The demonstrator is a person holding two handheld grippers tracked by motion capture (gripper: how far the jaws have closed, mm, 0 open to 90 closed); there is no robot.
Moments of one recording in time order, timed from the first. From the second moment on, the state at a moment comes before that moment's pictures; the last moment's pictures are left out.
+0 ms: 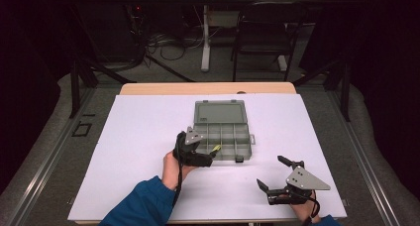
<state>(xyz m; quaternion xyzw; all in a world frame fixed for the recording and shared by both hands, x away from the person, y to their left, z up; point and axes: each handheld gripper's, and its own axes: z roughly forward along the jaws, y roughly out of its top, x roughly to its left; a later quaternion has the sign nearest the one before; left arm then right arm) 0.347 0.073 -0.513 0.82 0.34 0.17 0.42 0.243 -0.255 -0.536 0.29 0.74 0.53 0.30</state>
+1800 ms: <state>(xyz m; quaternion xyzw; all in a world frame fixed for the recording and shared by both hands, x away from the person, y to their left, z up) 0.252 0.196 -0.523 0.79 0.32 0.21 0.48 0.244 -0.255 -0.537 0.29 0.74 0.53 0.29</state>
